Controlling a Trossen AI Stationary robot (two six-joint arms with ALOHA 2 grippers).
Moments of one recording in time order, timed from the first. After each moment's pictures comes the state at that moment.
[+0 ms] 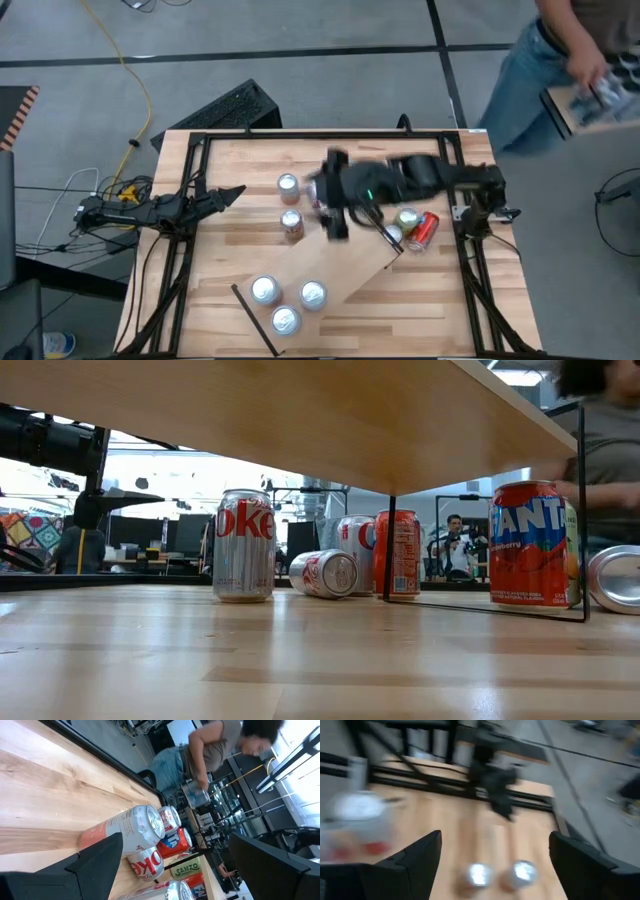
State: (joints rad) left arm -0.10 0.03 0.02 0.05 -0.69 -1.08; right arm 0.18 1.88 2.35 -1.00 0.32 -0.11
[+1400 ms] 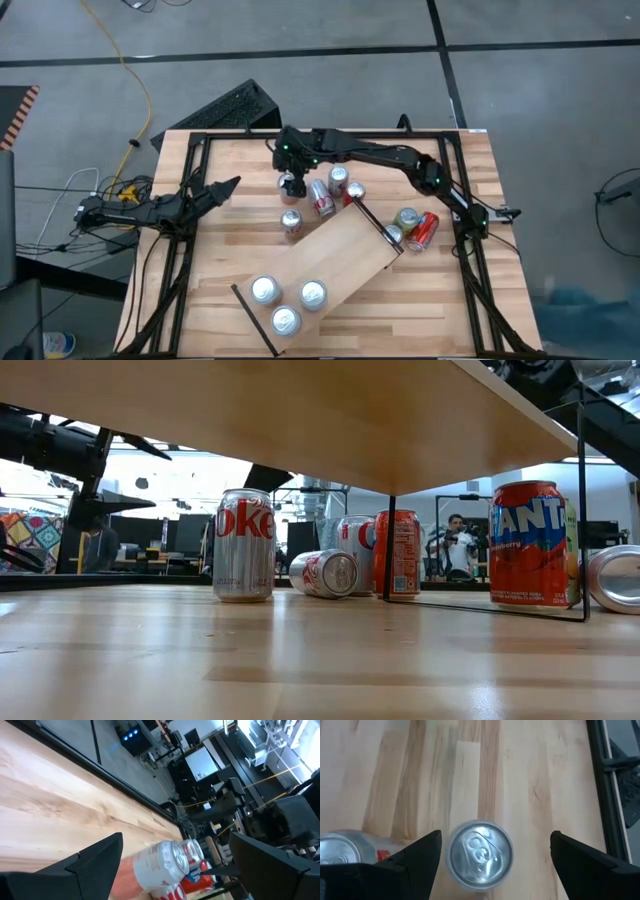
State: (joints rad) left arm -0.10 0.03 0.02 0.03 -0.90 -1.03; right arm -0.24 2.35 2.35 -0.90 -0.07 -0.28
